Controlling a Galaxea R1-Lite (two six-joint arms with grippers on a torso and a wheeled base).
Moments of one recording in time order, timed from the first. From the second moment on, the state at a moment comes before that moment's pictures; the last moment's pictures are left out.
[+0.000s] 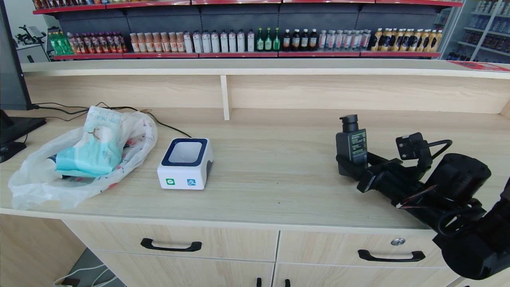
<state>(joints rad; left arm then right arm) 0.00 0.00 0.00 0.00 0.00 0.00 0.22 1.96 -0.48 -1.56 0.26 0.04</state>
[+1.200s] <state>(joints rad) 0.00 0.00 0.00 0.00 0.00 0.00 0.20 1.94 -0.40 -1.57 0.26 0.02</state>
